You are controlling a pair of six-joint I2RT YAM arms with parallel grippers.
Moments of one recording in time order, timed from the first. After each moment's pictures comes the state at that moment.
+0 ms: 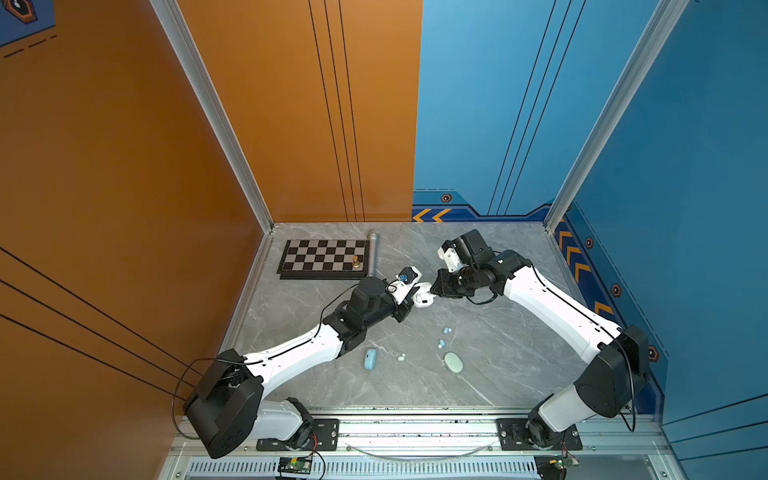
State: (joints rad) left arm -0.72 1.33 0.76 0.30 0.10 0.17; right arm 0.56 1.57 1.43 -0.86 -0.30 0.50
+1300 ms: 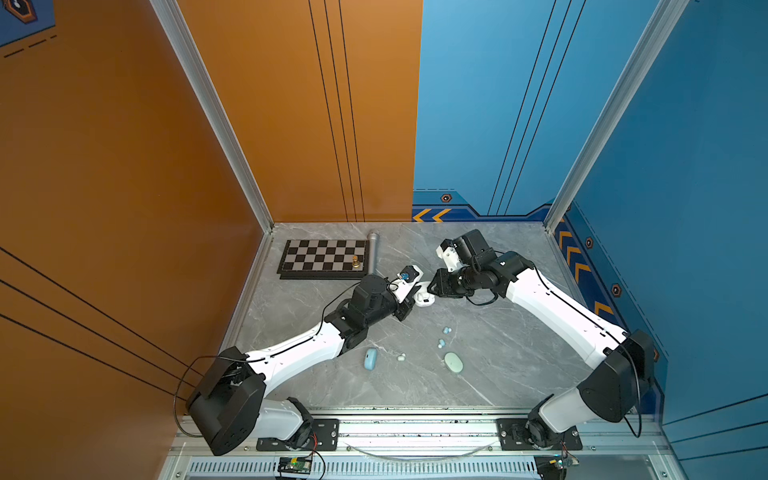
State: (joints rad) left arm -0.72 1.35 0.78 0.30 0.11 0.16; right arm 0.58 1.54 1.43 -0.84 -0.31 0.50
